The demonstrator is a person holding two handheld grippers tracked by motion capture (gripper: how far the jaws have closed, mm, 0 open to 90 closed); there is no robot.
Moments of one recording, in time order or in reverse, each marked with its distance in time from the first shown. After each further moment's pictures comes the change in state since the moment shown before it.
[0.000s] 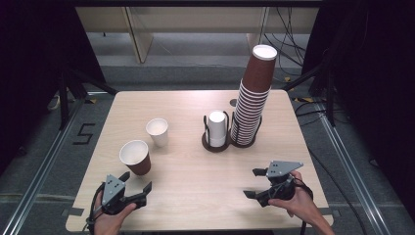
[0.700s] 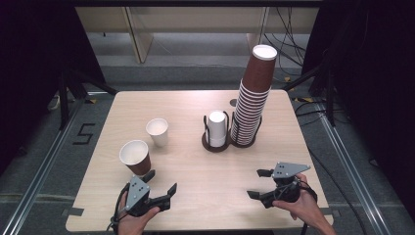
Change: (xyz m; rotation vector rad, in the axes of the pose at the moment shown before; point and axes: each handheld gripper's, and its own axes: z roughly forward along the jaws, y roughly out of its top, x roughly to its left) left arm -0.057 0.013 0.020 -0.091 -0.119 0.038; right arm 0.001 -0.009 -0.011 -0.038 -0.018 0.049
